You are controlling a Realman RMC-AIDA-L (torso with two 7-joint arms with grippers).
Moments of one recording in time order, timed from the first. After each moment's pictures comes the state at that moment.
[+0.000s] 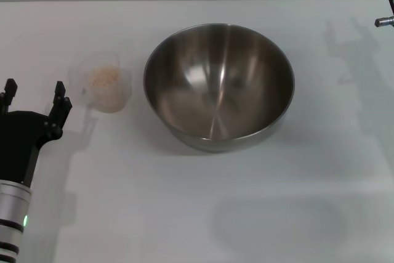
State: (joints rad) left arm -0.10 -2.08 -0.57 -0.56 2.07 1.24 0.28; right arm 0.40 2.08 1.22 0.49 -2.62 -1.20 -0.05
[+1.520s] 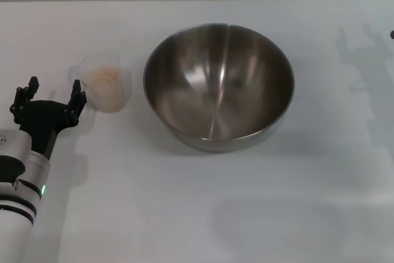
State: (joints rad) left arm -0.29 -2.08 -0.50 -0.52 1.77 1.03 0.37; right arm 0.36 2.07 1.22 0.46 -2.62 -1.27 -0.05
